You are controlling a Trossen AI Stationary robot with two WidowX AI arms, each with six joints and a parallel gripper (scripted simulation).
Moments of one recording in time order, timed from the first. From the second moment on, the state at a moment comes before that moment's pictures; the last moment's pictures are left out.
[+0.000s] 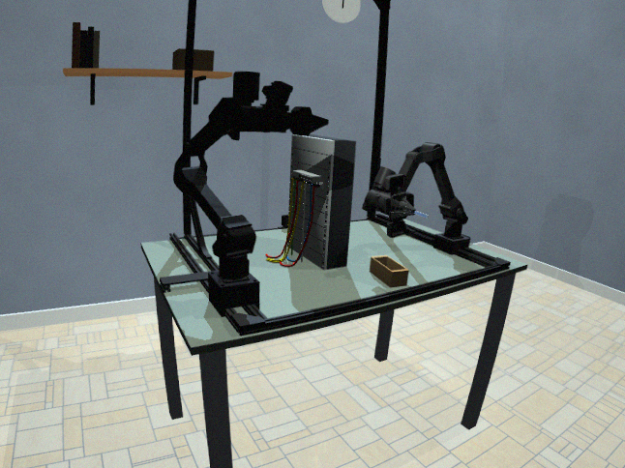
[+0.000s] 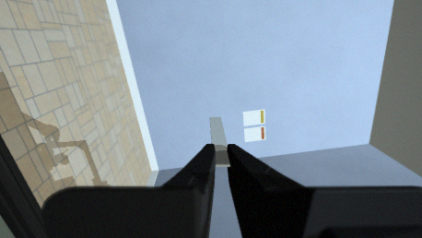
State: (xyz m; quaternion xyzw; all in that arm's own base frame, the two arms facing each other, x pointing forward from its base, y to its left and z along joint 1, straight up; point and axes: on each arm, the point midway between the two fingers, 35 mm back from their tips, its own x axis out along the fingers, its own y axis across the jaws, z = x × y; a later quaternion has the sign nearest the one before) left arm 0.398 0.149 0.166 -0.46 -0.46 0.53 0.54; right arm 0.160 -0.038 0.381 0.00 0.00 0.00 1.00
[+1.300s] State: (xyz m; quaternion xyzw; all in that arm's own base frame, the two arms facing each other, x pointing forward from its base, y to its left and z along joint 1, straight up) left arm 0.392 0.119 0.164 -0.50 -0.46 0.49 0.54; right arm 0.226 -0.130 0.359 -0.23 0.00 0.01 0.97
